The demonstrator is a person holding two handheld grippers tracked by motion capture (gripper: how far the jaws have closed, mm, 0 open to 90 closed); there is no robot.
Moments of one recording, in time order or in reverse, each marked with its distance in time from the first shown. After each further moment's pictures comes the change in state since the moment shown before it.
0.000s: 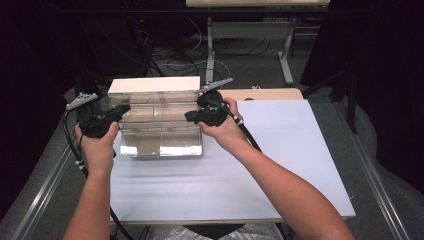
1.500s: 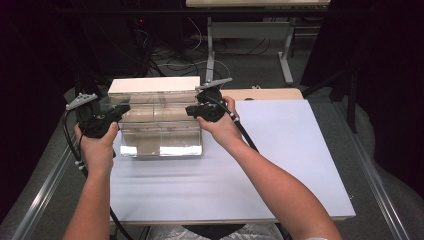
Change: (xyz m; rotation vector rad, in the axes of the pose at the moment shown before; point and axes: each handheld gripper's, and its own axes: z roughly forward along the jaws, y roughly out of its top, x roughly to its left) left arm 0.001 0.000 0.000 -0.002 0.000 0.002; right arm -0.019 -0.001 0.023 -0.049 -0.050 0.057
